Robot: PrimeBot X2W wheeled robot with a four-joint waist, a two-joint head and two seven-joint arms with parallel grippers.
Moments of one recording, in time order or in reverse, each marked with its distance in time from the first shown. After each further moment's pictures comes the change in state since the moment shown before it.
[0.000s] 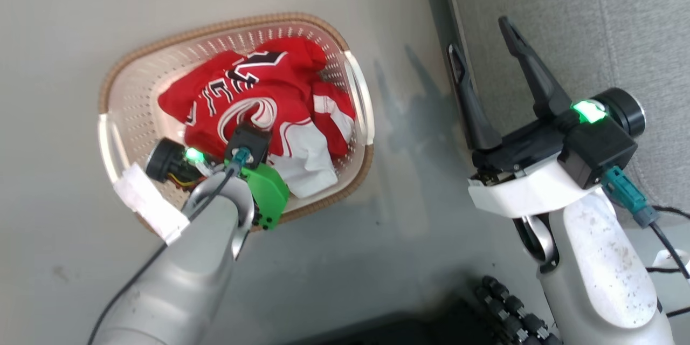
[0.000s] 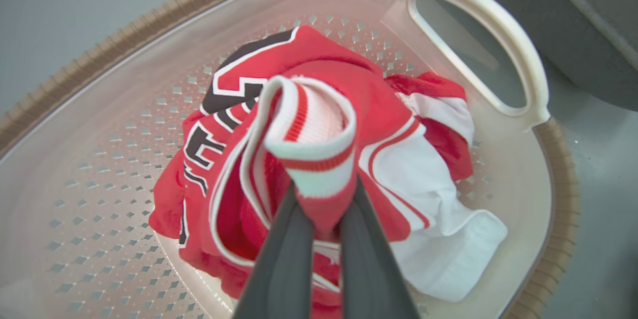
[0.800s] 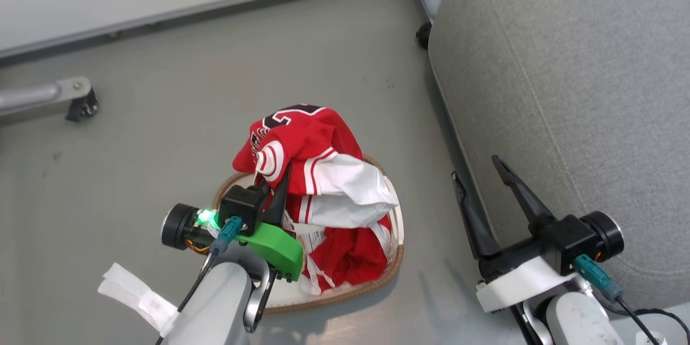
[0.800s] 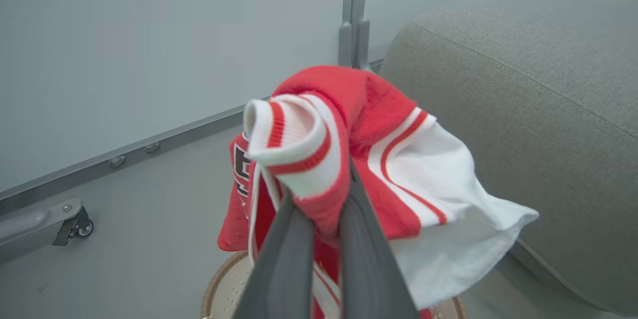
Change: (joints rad) left arm 0.378 -0.006 0.187 -0.466 -0.001 0.008 -0.002; right arm 0.305 0.000 -0.021 0.096 -0.014 0.000 0.000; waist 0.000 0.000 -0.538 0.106
